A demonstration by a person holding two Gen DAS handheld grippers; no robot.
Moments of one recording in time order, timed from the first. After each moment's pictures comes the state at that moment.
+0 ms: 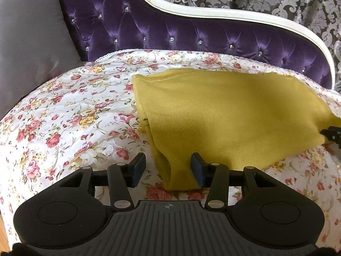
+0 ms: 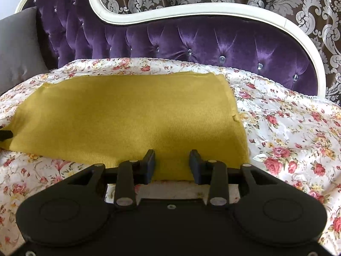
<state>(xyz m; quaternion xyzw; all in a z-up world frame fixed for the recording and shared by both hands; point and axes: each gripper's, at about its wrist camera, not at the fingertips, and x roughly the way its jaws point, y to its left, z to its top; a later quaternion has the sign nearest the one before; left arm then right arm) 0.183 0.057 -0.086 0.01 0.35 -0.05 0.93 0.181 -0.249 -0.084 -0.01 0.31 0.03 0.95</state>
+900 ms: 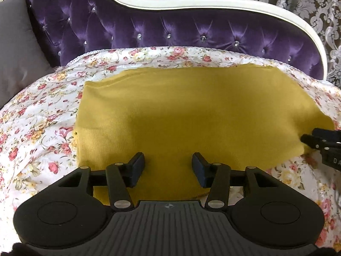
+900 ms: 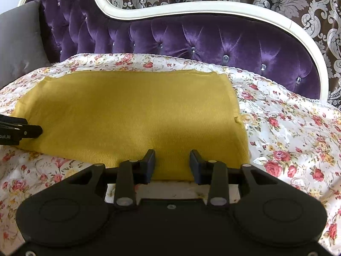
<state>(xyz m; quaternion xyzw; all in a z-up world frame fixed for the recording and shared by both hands) 0.206 -0.022 -0.089 0.04 0.37 -0.07 0.93 0.183 -0.249 -0.083 -0.03 0.32 0.03 0.95</state>
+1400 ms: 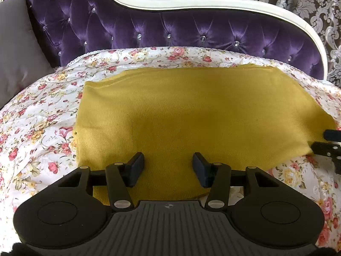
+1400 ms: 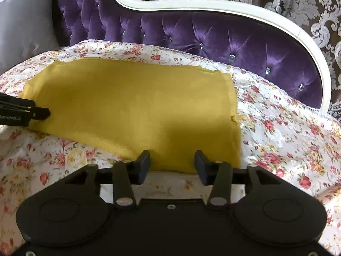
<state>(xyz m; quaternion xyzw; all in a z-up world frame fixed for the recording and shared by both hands) 0.207 -0.024 -0.087 0.03 0.37 -0.07 0.93 0.174 -0.256 -0.070 -0.06 0.35 0.06 0.93</state>
